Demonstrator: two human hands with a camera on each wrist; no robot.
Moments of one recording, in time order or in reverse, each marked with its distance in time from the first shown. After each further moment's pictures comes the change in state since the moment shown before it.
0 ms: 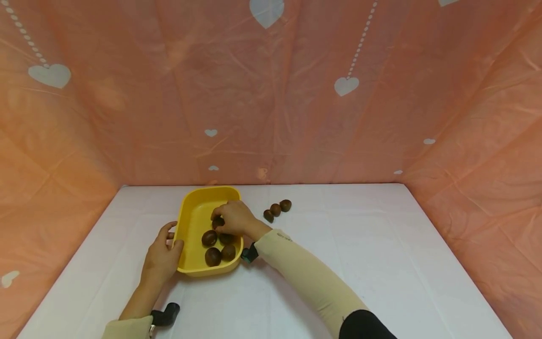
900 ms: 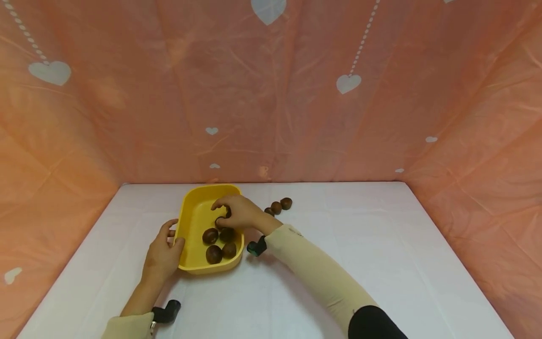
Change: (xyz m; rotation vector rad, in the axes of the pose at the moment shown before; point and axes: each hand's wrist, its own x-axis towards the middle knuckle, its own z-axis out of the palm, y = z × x) left_hand 0.002 0.001 0.000 -0.018 0.019 0.009; right_hand -0.012 0.011 -0.024 0.372 0.010 -0.066
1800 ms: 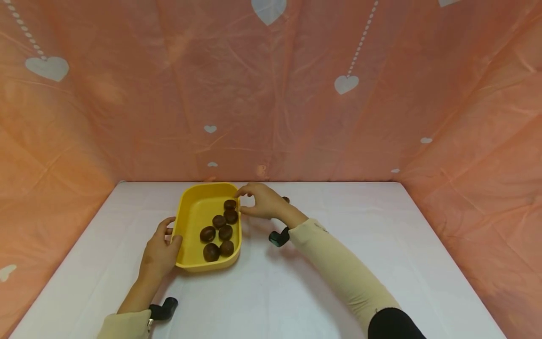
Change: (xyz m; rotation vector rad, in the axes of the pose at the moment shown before) left_hand 0.001 -0.001 -0.001 0.010 -0.021 -0.004; right_hand -0.039 0.020 -0.043 0.007 0.071 0.079
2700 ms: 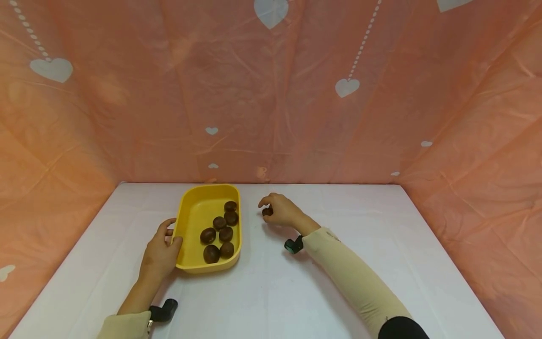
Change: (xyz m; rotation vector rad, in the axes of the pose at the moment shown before) left_hand 0.001 0.001 0.005 -0.010 -0.005 -0.016; right_hand -0.029 0.052 0.012 -0.071 -0.009 0.156
